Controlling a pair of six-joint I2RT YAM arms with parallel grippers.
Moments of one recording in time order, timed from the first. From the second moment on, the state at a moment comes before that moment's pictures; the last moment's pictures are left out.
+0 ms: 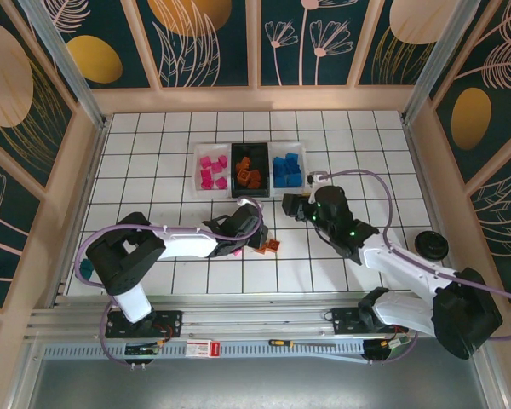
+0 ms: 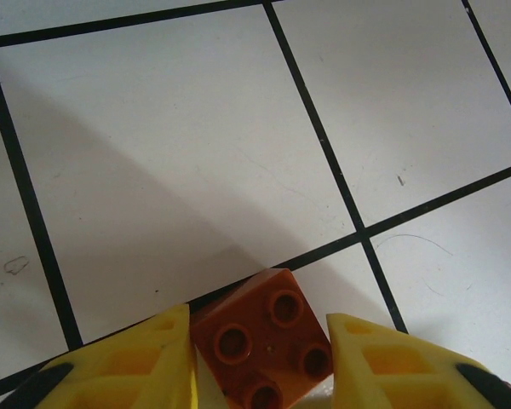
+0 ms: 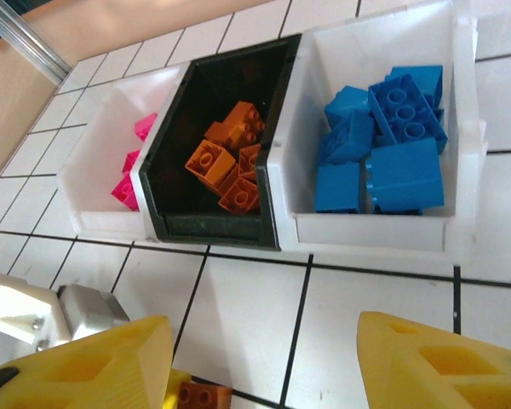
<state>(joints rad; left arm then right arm) -0.92 1.72 0.81 0.04 -0.13 -0.60 0.65 1.10 0.57 0.07 0.09 0.51</state>
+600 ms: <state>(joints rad) -0.71 1.67 1.11 -0.06 -0.16 -0.54 0.71 1.03 0.41 0.04 0.08 0.59</state>
